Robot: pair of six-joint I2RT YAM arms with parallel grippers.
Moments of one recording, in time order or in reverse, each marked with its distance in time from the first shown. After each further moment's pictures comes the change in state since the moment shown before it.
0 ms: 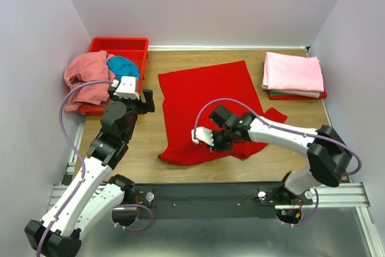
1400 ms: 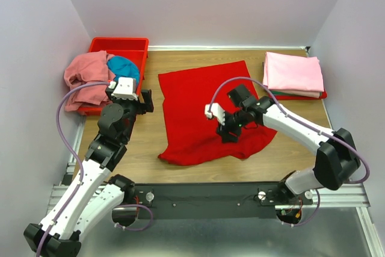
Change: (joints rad) left arm 0.000 -0.030 0.000 0.007 0.001 0.004; right arm -0.258 -0.063 0.106 -0.092 -0.187 -0.004
